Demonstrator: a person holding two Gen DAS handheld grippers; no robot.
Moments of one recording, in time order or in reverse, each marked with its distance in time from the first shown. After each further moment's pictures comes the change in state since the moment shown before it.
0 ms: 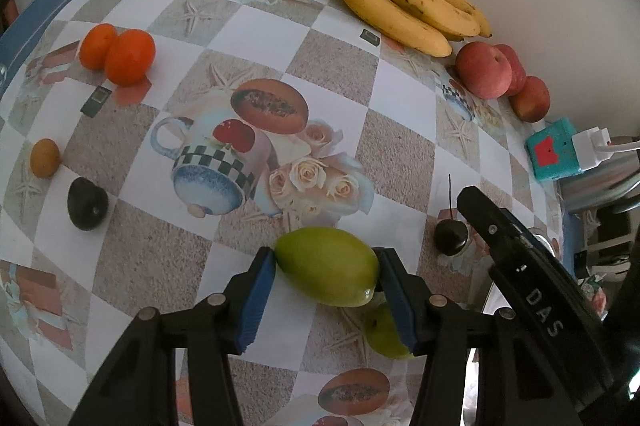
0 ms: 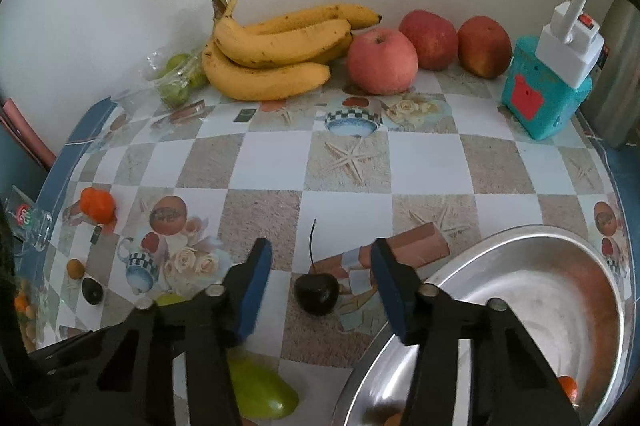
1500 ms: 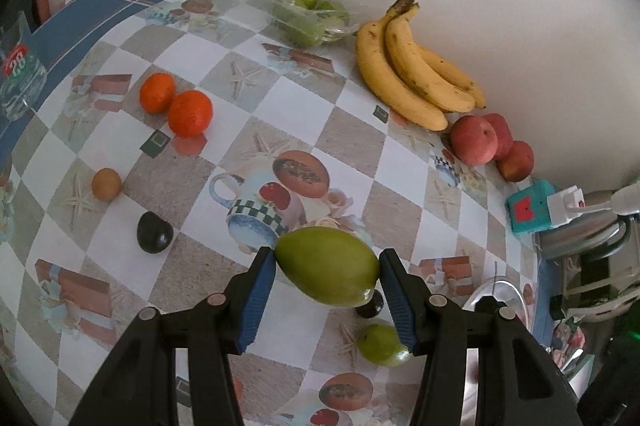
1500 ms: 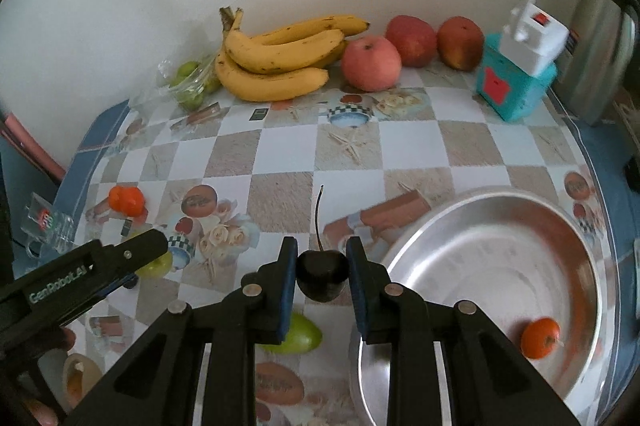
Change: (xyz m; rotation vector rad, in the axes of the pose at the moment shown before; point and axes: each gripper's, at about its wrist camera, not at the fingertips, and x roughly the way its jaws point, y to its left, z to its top) left arm -0.059 0.018 0.013 -0.081 -0.142 -0.016; right arm -0.057 0.006 -0.013 0.061 0.019 0.001
